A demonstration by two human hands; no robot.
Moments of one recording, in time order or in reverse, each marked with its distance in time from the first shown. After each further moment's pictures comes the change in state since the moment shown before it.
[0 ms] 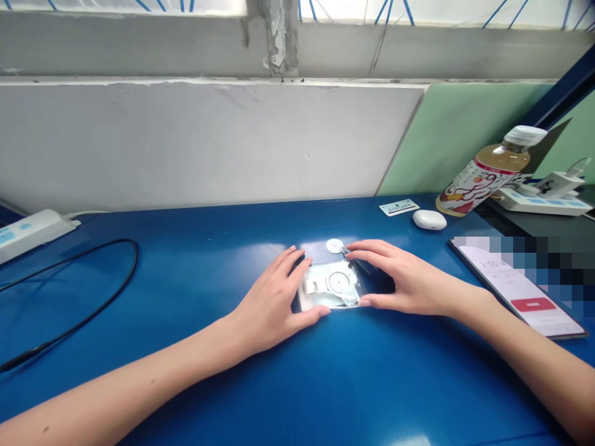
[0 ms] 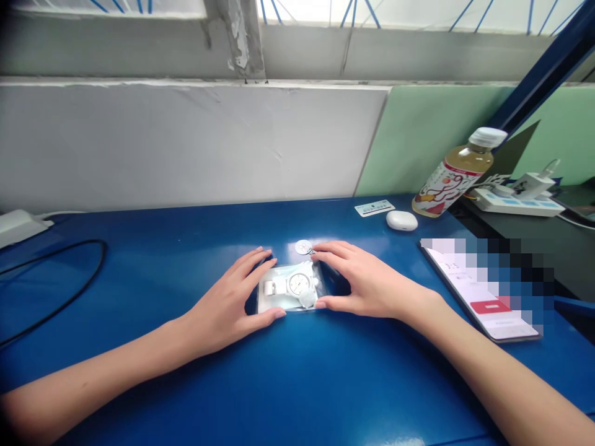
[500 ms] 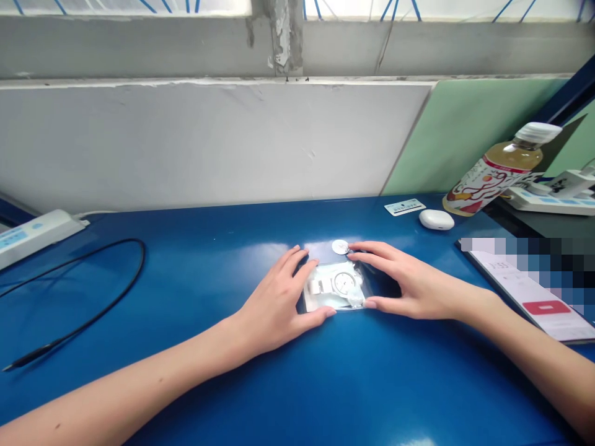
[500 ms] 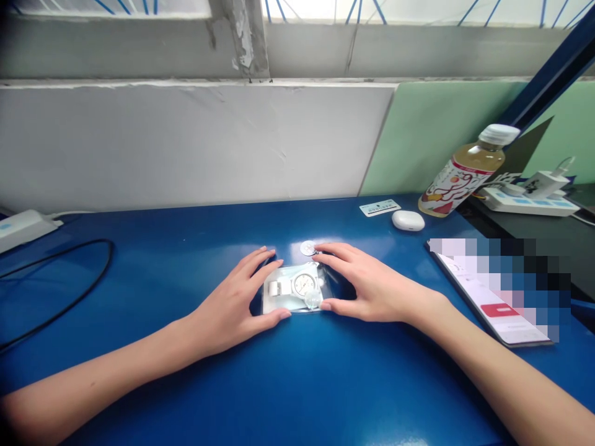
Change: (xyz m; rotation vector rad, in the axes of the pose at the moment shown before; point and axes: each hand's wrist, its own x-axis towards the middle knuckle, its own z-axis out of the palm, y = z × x) left_hand 0.001 0.002 -0.002 -0.027 -0.005 -0.007; right_hand -0.003 -0.001 0.003 0.049 0.008 -0.028
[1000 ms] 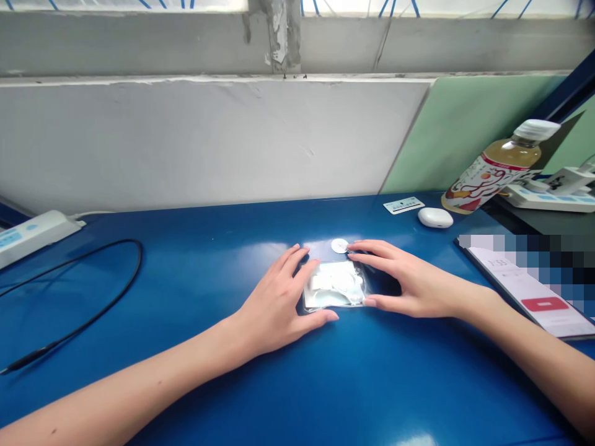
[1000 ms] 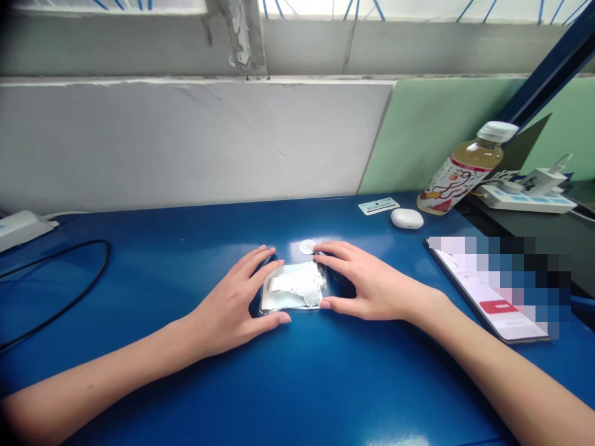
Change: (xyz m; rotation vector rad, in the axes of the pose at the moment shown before) left_hand -0.001 -0.001 0.002 0.059 0.004 0.037; right_hand 0.000 0.001 0.001 0.004 0.028 -0.012
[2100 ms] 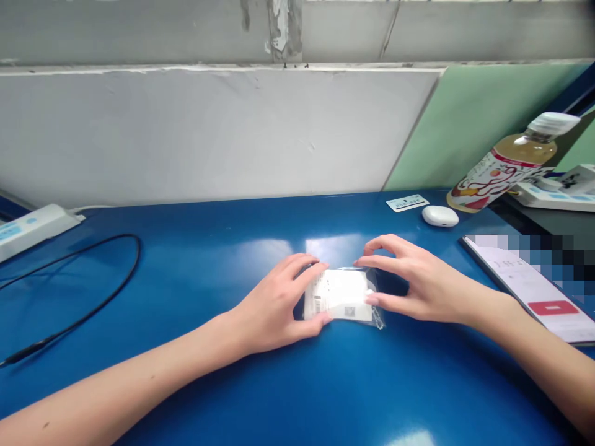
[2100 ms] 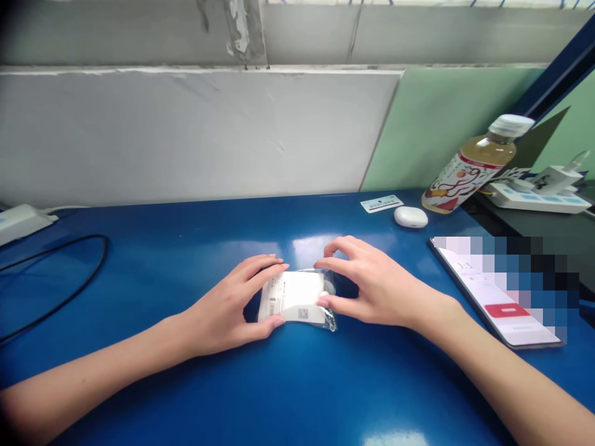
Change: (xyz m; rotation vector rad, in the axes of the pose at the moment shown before) left_hand 0.002 0.000 -0.005 -0.143 0.022 0.155; right_hand 0.001 -0.009 -0.007 -0.104 0.054 -0.014
